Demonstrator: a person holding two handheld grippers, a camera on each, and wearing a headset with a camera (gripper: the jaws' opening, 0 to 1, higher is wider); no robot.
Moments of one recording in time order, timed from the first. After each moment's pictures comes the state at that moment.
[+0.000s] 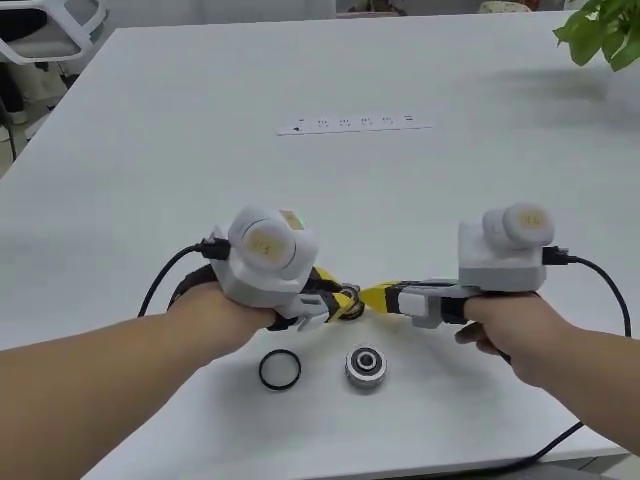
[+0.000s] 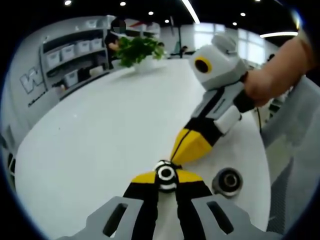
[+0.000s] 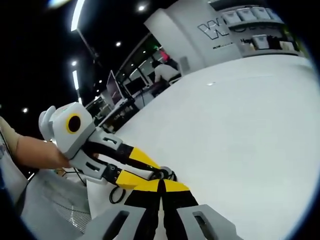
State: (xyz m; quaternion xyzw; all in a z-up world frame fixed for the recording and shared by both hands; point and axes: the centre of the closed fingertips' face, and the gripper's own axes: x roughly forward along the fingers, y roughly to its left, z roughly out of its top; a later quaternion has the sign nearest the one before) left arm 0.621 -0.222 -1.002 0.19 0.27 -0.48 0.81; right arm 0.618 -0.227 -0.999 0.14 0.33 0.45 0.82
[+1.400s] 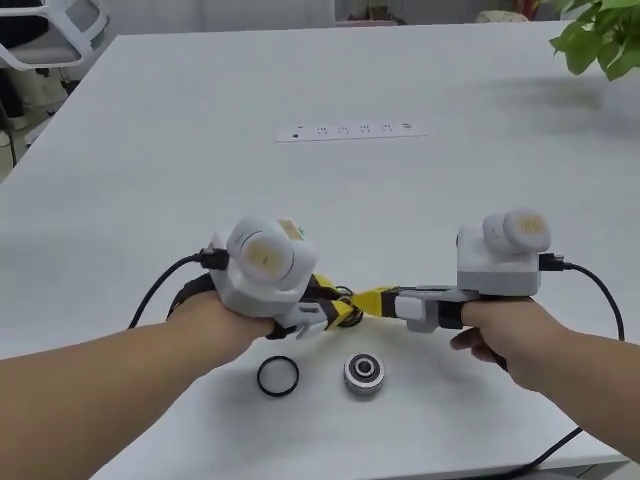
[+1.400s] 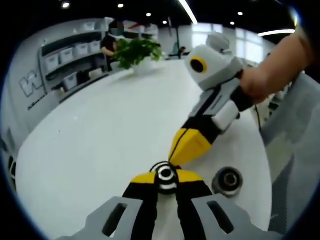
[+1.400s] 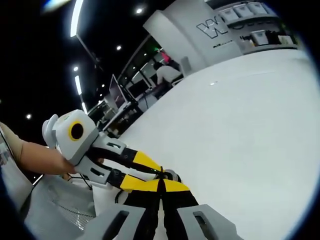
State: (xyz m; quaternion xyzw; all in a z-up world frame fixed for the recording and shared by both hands) left arm 0.620 -0.222 -1.002 0.19 0.26 -0.48 0.81; right arm 0.612 -0.222 -0.992 0.16 0.32 0.46 0.81
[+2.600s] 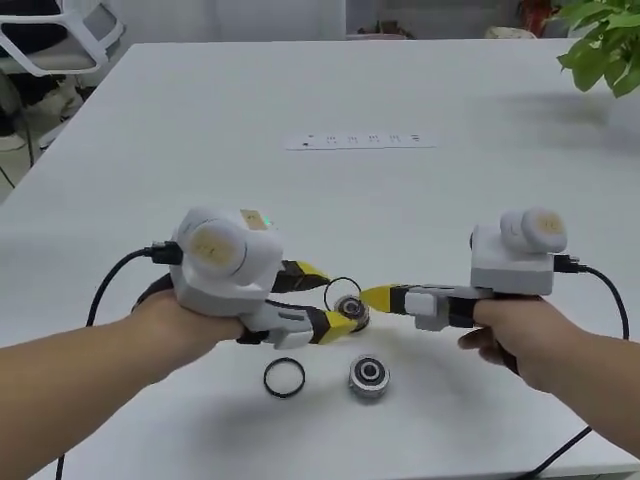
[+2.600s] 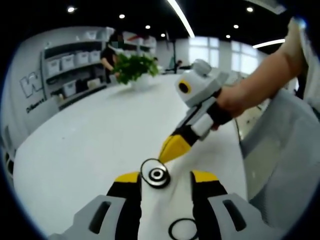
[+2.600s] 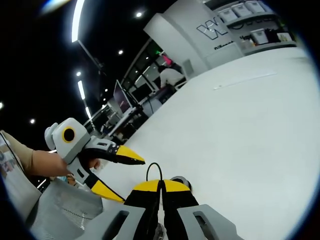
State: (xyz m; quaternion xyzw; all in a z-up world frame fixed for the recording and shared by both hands) left arm 0.592 -0.200 -0.953 0.15 0.22 -0.51 0.82; right arm 0.614 -0.220 -0.973 0.19 0.31 0.47 0.80
